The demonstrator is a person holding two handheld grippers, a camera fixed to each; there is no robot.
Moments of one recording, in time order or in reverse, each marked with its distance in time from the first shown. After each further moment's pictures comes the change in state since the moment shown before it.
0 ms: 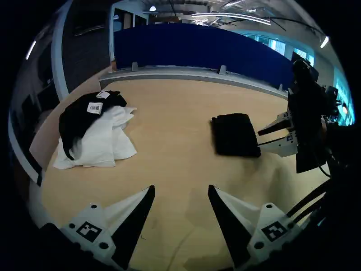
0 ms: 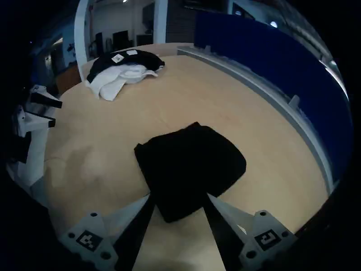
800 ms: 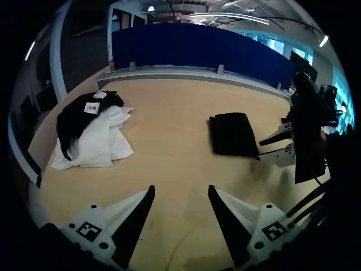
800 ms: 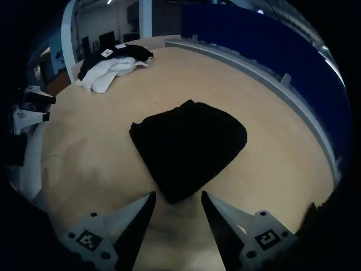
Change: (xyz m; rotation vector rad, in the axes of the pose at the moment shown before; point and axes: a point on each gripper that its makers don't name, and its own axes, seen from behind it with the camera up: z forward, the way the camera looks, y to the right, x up) left arm -0.003 0.004 0.001 -0.012 -0.001 0.005; right arm -0.040 -0.013 0.004 -0.025 -0.040 0.075
